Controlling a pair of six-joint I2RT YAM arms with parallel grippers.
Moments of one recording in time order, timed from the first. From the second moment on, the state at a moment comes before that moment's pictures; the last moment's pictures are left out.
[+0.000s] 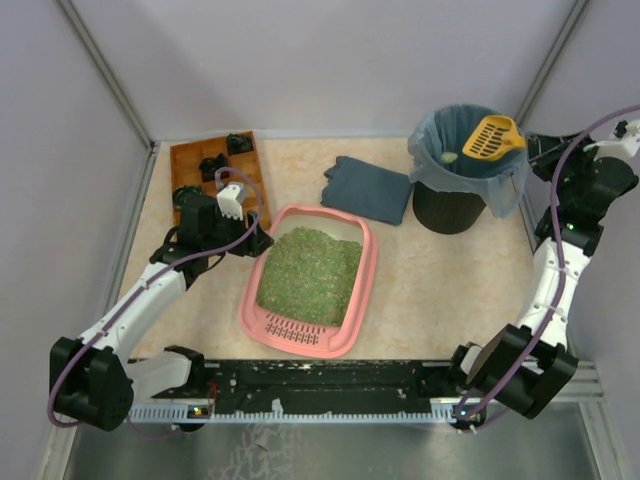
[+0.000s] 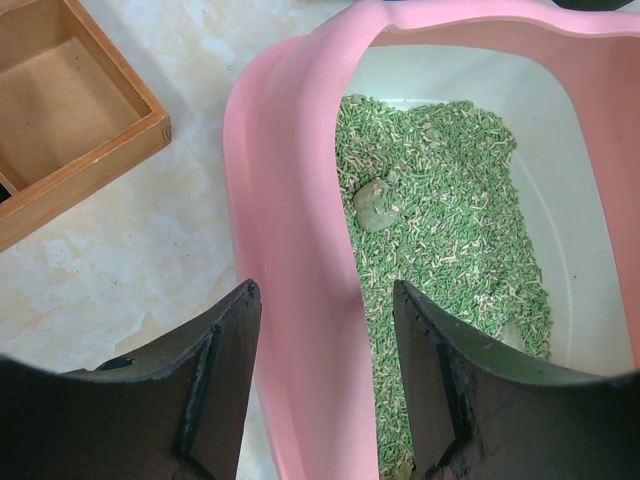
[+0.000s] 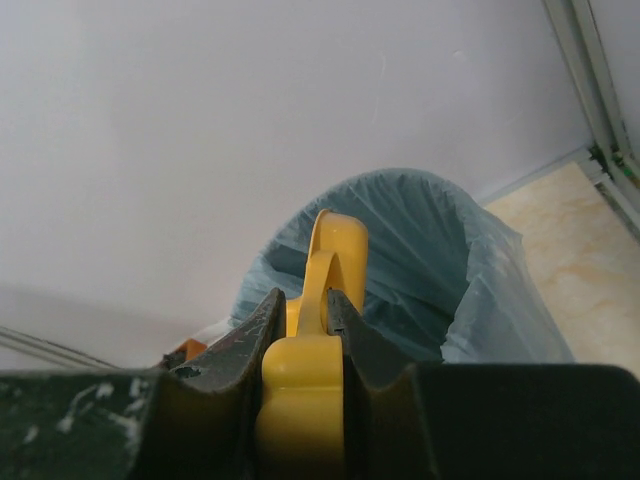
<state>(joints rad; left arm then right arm) -0.31 1.13 0.77 -0.20 0.33 -0.19 -0.55 1.16 1.07 0.18 -0.52 0.77</state>
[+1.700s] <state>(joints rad) -0.31 1.14 0.77 -0.20 0.35 -0.19 0.44 0.96 0.84 -0.07 -0.36 0.77</state>
